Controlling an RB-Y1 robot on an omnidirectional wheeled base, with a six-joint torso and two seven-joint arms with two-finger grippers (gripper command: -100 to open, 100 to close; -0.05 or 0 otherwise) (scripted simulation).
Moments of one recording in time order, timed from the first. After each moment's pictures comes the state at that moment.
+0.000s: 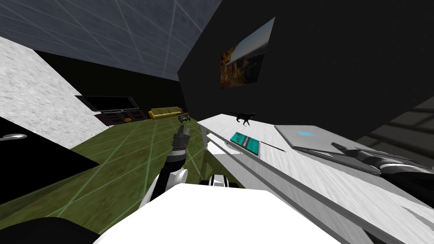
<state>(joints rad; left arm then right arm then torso) 0.49 0.01 -0.07 -2.37 -0.04 -0.37 -0.03 0.46 -1.13 -0.59 -1.17 0.64 -0.11 -0.14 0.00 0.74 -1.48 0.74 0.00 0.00</state>
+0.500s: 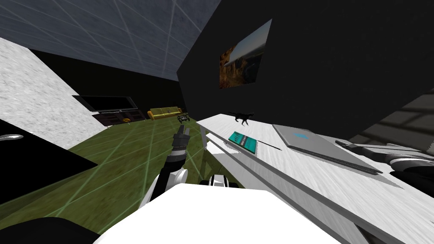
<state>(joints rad) 0.49 0.01 -0.07 -2.37 -0.04 -0.37 -0.03 0.54 -1.23 -0.61 -1.21 0.78 -0.07 -0.08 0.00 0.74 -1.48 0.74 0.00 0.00</state>
